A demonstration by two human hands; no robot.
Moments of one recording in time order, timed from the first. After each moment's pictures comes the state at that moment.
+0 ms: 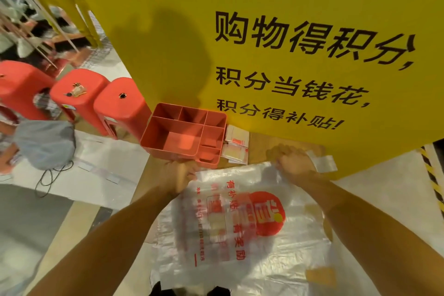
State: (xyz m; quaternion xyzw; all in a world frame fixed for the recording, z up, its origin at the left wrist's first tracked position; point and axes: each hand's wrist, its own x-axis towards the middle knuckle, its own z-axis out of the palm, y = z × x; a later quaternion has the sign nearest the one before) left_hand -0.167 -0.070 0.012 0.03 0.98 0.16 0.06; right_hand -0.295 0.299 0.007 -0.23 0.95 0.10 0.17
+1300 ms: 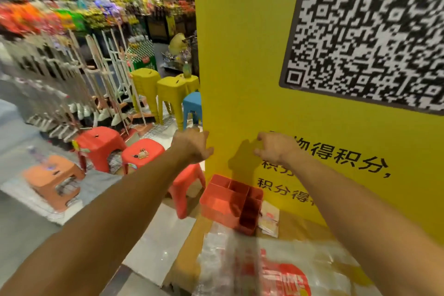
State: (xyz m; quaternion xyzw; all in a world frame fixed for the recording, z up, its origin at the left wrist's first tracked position) left_hand -0.183 -0.157 0.372 -0.10 0.99 -0.05 0.00; right_hand -0.290 0.088 0.377 -0.30 0.95 0.00 0.03
